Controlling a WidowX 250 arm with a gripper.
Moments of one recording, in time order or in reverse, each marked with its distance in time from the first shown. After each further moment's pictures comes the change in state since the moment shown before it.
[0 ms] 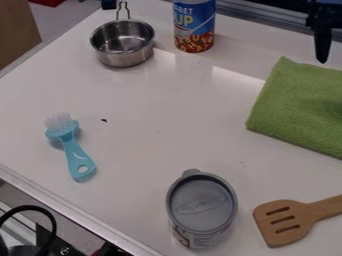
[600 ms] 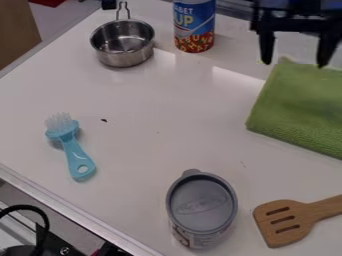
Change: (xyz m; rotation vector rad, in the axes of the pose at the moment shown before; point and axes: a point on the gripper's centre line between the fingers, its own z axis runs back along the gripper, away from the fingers) arm -0.009 0.069 0.004 0.066 -0.052 0.219
